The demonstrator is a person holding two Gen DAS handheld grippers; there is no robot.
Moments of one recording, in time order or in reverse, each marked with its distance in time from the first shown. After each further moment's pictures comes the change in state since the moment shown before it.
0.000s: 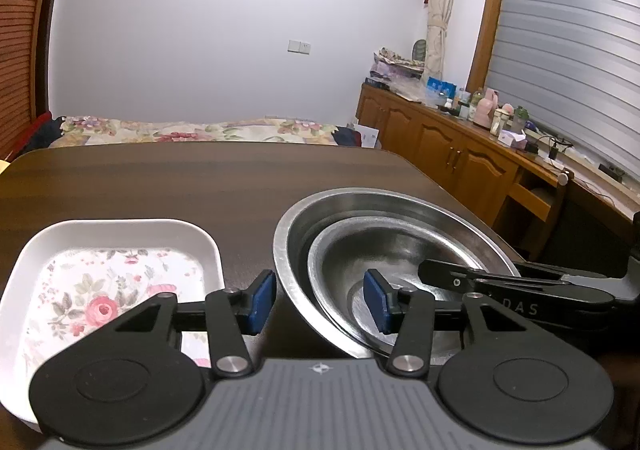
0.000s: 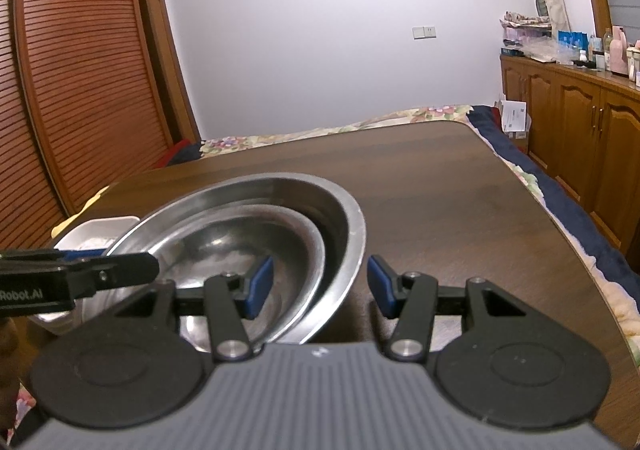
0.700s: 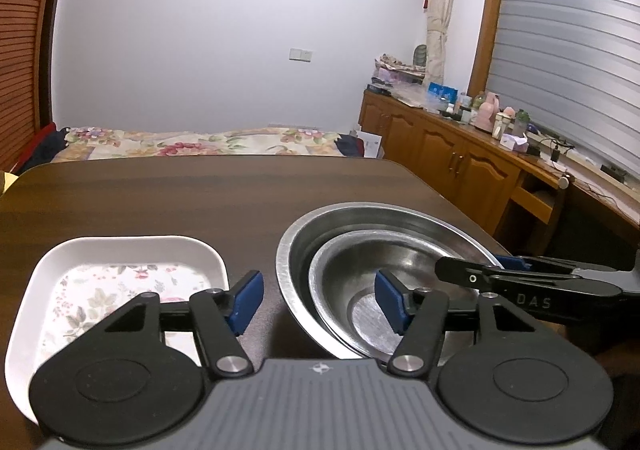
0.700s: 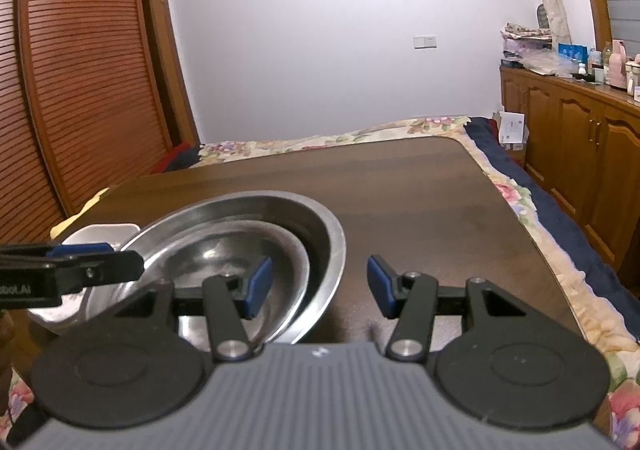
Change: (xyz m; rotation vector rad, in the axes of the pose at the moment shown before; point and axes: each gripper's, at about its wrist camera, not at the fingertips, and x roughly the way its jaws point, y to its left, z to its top) left arm -0.012 -0.001 0.007 0.017 -0.023 0.013; right arm -0.011 -0.001 0.002 -0.027 -0.025 -0.018
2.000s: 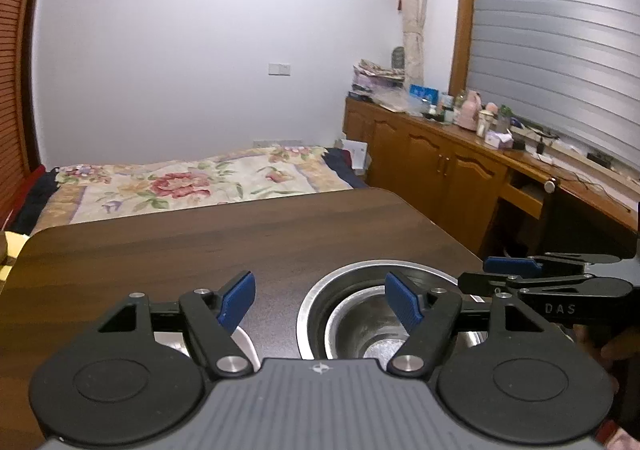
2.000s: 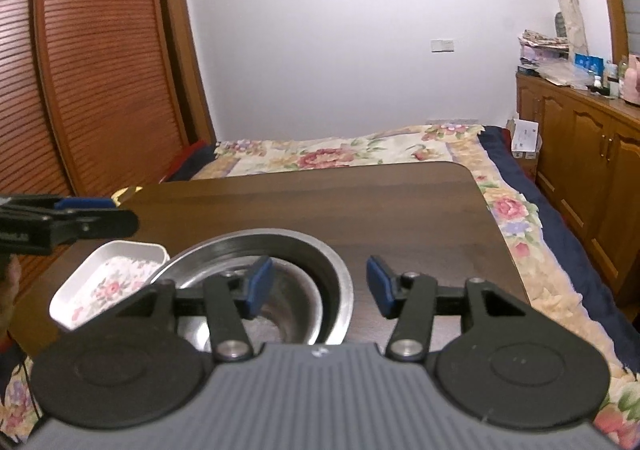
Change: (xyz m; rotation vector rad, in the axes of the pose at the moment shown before) left arm -0.020 0.009 0.042 0.092 -0.020 -0.023; right arm -0.019 -0.003 0.031 -0.028 0.012 0.046
